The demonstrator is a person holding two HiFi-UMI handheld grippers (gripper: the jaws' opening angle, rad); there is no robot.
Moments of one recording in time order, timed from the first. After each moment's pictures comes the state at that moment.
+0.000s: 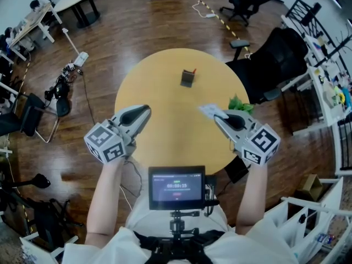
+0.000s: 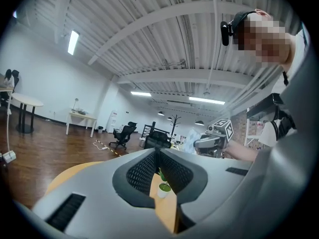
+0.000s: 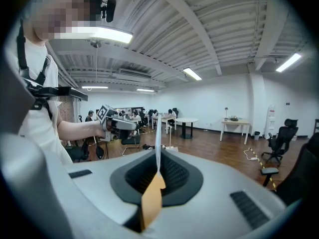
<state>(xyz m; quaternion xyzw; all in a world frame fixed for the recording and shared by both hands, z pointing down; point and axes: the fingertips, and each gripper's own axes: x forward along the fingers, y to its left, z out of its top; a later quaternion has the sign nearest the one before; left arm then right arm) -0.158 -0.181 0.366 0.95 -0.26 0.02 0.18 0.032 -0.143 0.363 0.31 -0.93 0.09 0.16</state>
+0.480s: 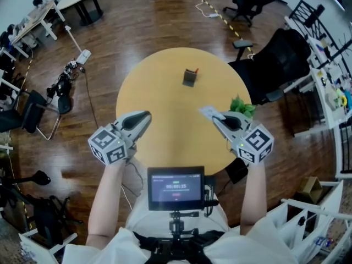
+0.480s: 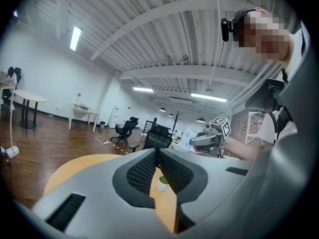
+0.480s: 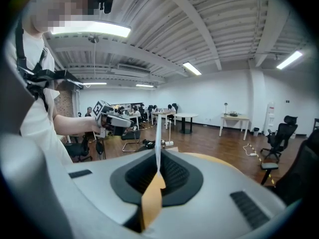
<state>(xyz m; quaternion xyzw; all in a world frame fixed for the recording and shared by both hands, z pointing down) -0.164 -0.169 0.399 0.94 -0.27 0.04 0.20 0.034 -0.148 0.402 0.31 -0.93 0.10 0.19</state>
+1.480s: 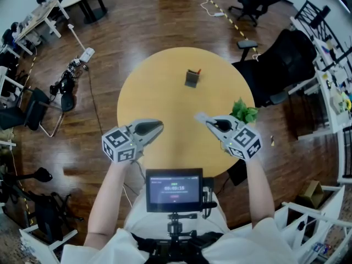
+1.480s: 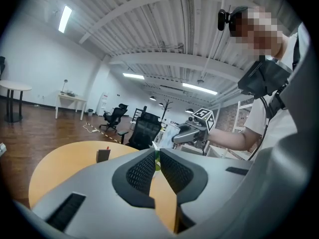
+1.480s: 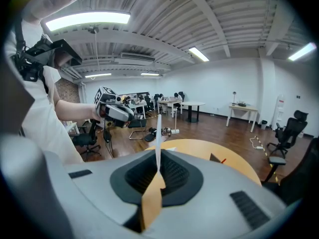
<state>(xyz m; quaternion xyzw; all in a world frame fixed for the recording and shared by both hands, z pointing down) -0.119 -0.159 0.455 0.95 -0.19 0.10 0.22 0.033 -0.164 0.479 0.26 -0.92 0.12 0.26</state>
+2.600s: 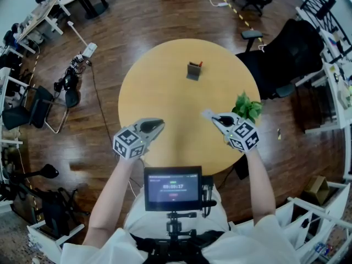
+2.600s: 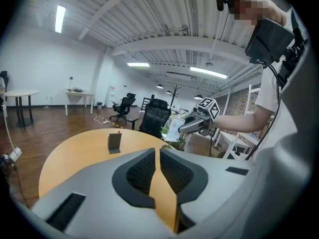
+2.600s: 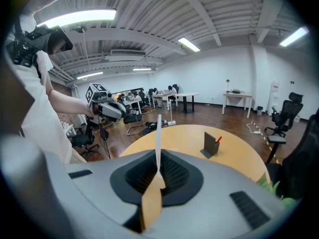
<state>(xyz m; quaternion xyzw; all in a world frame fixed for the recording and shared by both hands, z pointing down) -0.109 -0.169 0.547 0.93 -0.24 0.18 0.21 0.080 -0.179 0.575 0.28 -0.91 0.17 0.27</state>
